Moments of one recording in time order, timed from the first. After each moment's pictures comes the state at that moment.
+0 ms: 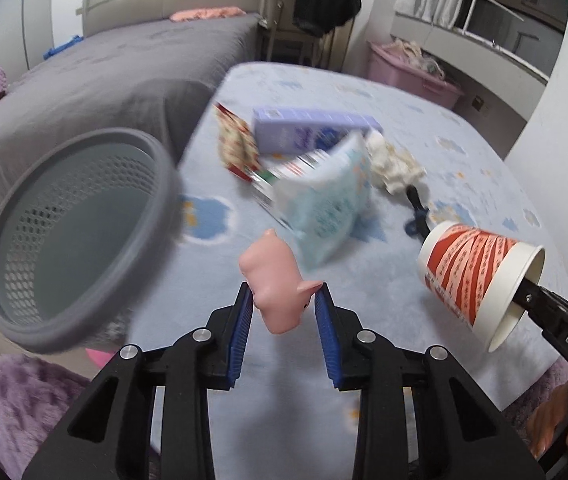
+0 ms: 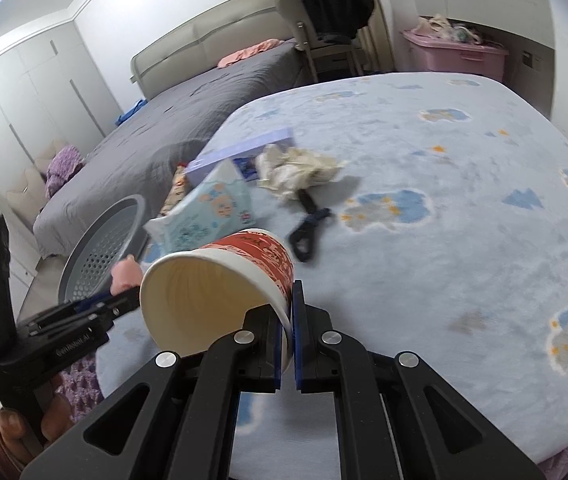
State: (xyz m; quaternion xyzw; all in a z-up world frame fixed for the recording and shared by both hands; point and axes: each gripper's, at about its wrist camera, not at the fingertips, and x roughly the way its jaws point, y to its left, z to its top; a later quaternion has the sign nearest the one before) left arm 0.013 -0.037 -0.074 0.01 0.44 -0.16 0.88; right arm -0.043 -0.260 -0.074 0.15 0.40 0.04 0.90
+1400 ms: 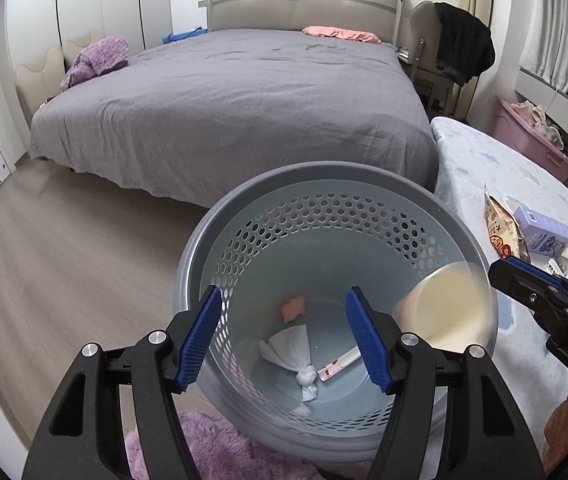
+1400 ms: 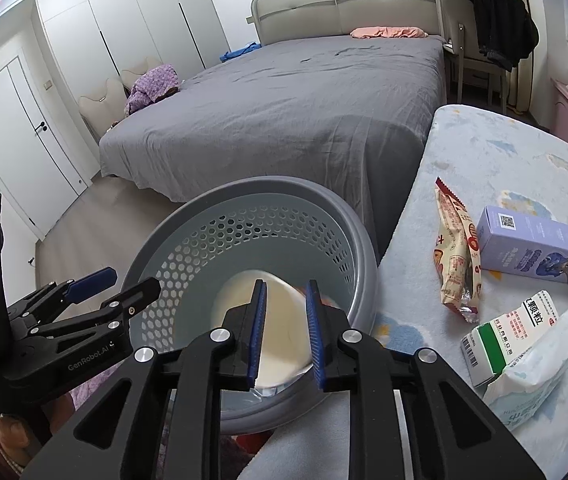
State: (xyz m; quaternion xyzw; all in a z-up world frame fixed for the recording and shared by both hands) left arm 0.087 0.166 -0.071 -0.03 0.42 0.04 0.91; right arm 0.114 -0.028 -0.070 0.05 0.41 0.21 0.88
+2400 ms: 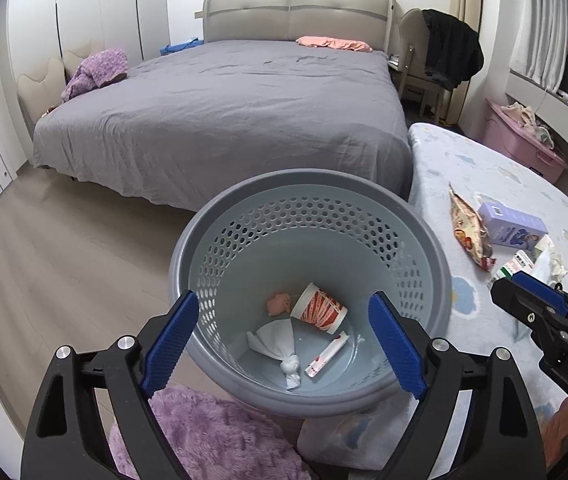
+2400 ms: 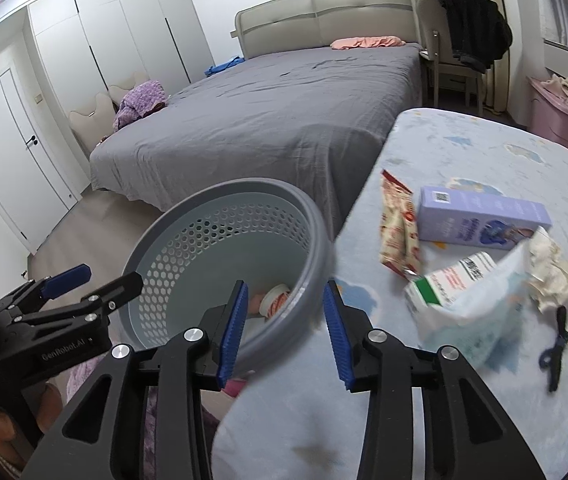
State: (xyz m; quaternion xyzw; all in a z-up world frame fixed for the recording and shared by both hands) left arm 0.051 0.135 -0.045 -0.02 0.40 0.03 0.91; right arm 0.066 -0.075 -0.057 0.06 0.40 0.18 0.90
